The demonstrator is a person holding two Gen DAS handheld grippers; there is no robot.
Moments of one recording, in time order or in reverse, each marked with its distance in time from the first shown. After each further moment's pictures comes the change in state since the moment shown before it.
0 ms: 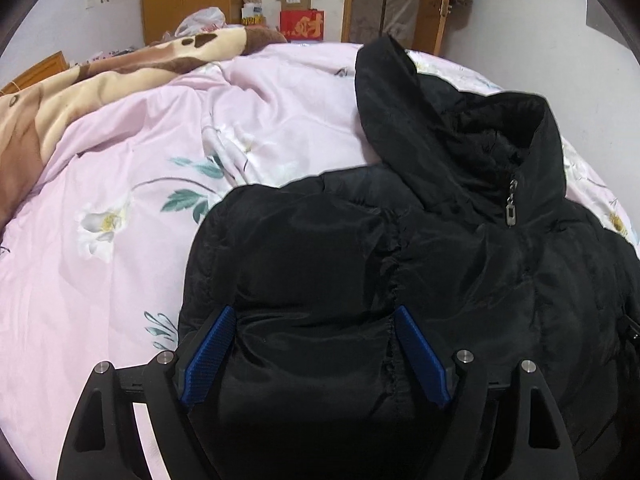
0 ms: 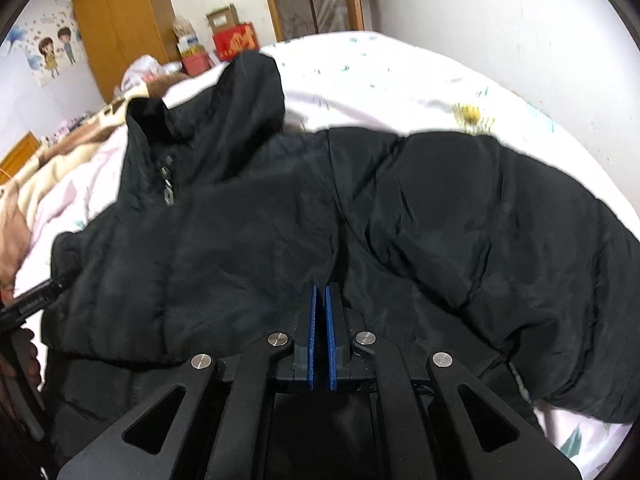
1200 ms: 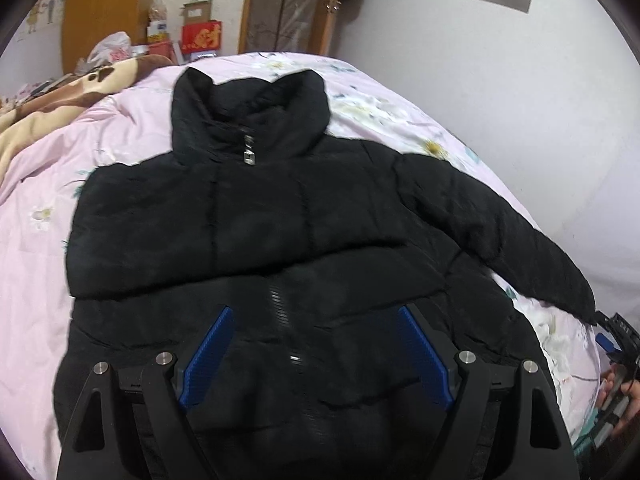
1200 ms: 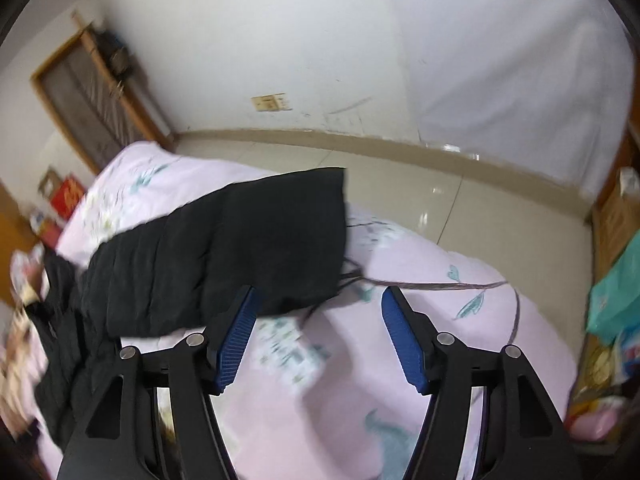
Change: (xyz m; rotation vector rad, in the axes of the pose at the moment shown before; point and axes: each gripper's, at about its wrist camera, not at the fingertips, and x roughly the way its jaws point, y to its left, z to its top) left arm -0.159 -0.164 -0.103 0.175 0.005 -0.296; right arm -0.231 -0.316 -0.160 0.726 -0.167 -0.332
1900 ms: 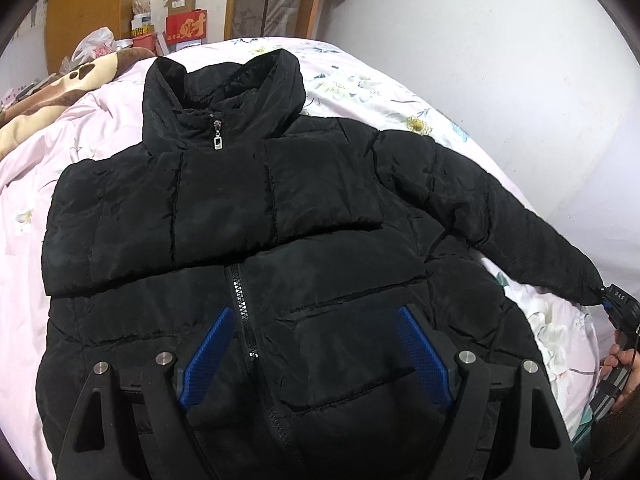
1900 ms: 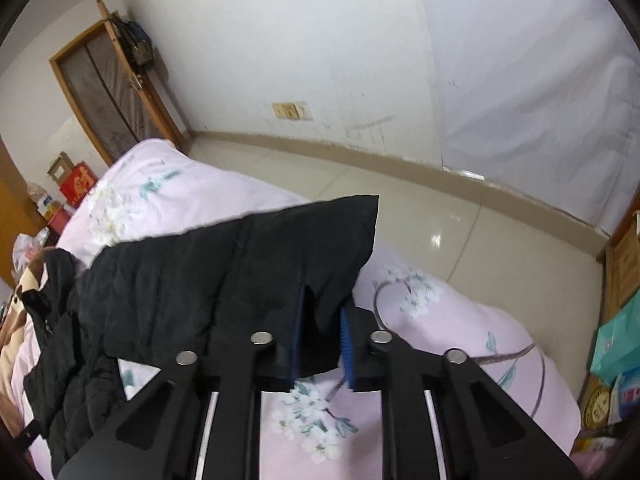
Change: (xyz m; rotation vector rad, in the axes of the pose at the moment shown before) left arm 0.012 -0.021 -0.001 0.020 0.051 -0.022; right arm 0.005 0.024 0.024 -0.123 -0.064 0.033
